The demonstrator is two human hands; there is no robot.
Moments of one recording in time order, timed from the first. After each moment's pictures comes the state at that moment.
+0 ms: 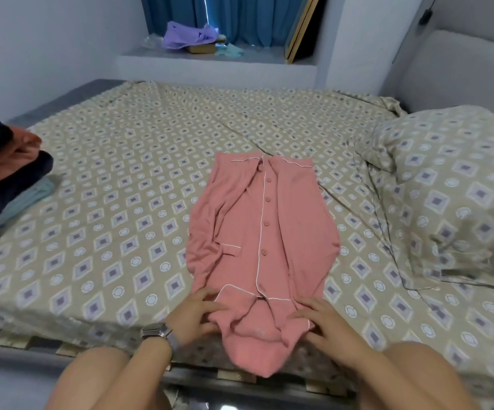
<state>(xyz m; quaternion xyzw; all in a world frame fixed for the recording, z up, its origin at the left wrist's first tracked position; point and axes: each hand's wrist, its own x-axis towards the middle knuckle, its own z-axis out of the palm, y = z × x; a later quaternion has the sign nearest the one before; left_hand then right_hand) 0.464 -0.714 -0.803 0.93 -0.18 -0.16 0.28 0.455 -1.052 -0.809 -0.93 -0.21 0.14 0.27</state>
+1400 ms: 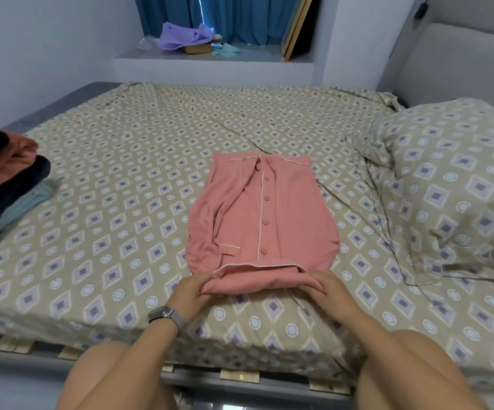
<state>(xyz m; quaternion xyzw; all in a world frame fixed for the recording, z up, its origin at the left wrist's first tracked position) 0.492 -0.716 -0.799 0.92 -0.07 -0.03 0.37 0.511 -1.053 -0.811 -0.93 -0.13 0.02 0.35</state>
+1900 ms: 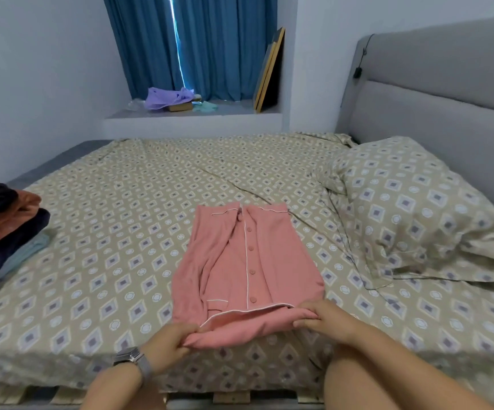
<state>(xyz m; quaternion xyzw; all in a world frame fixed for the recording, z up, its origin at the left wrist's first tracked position) 0.428 -0.703 -0.743 0.94 -0.20 -0.16 0.24 0.440 -1.078 -0.734 -0.92 -0.15 0.16 0.33</state>
